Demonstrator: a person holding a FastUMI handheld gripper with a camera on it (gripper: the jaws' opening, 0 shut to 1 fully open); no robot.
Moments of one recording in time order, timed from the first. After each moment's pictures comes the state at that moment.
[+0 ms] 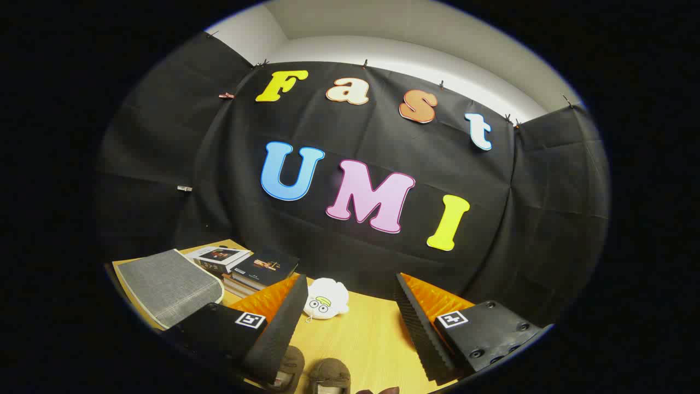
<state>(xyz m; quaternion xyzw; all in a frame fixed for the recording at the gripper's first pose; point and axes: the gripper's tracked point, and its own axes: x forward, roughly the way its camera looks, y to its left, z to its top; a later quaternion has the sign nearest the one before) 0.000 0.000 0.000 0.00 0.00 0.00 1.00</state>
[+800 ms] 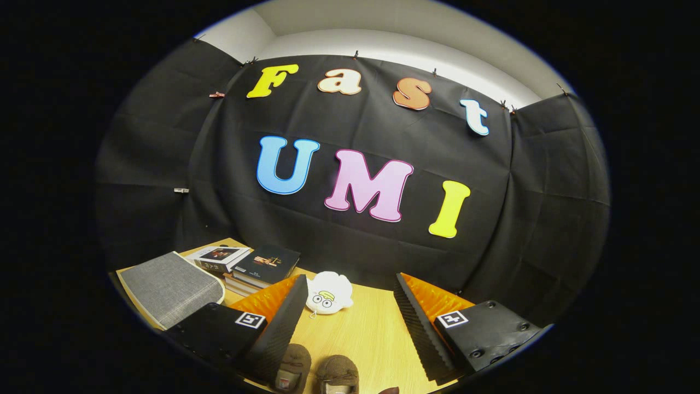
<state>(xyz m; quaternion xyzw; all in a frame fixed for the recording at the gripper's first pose) 0.011 -0.007 -0.014 0.02 0.03 0.00 1.00</state>
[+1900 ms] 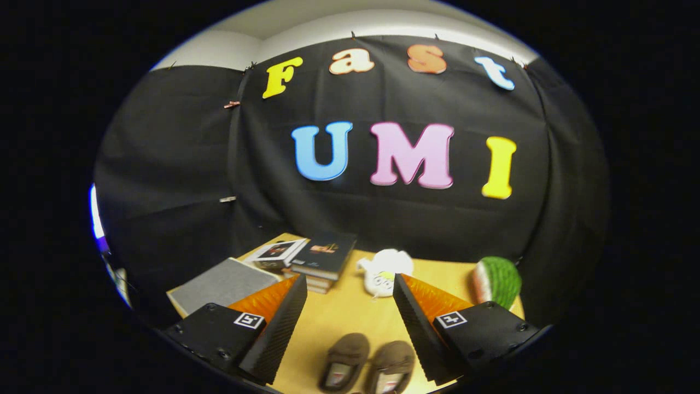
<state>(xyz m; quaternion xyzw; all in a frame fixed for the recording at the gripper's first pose) 0.004 0.078 -0.041 0.17 0.13 0.19 0.96</state>
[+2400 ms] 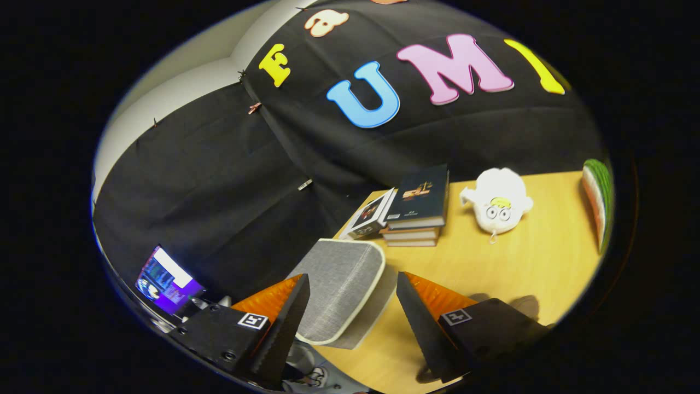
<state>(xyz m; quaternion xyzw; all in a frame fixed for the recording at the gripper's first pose) -0.011 0.194 -0.068 0.36 0.25 0.39 0.81</state>
